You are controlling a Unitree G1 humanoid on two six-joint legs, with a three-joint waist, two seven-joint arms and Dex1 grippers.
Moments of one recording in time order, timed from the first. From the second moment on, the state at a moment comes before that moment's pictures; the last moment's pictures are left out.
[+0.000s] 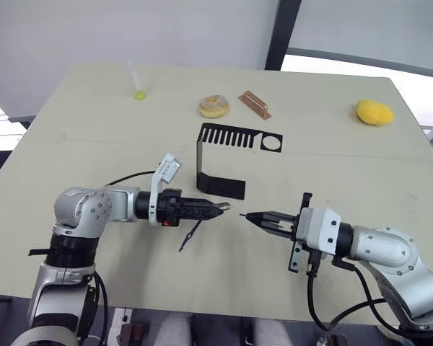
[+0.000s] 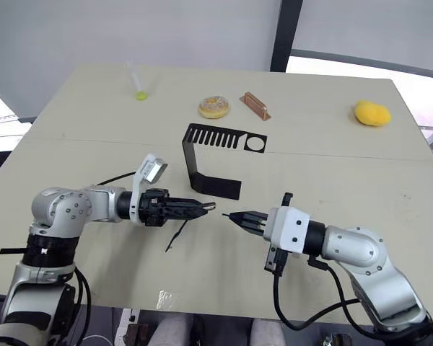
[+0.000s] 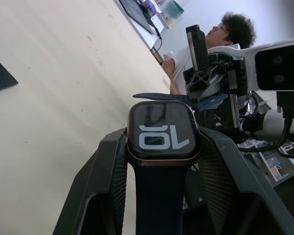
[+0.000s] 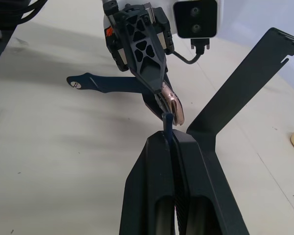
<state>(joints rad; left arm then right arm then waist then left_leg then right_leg) -0.62 0.54 0.01 -0.08 -0.88 1.31 -0.93 -0.11 -0.73 0.08 -0.63 0.31 0.16 0.83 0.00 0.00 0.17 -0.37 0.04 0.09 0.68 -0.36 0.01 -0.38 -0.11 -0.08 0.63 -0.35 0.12</state>
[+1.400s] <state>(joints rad) -0.58 0.49 0.03 -0.14 -0.90 1.34 -0.82 -0.13 -0.69 0.11 -0.56 0.26 0.11 0.83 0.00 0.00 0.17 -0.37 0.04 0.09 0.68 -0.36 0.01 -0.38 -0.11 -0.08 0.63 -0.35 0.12</state>
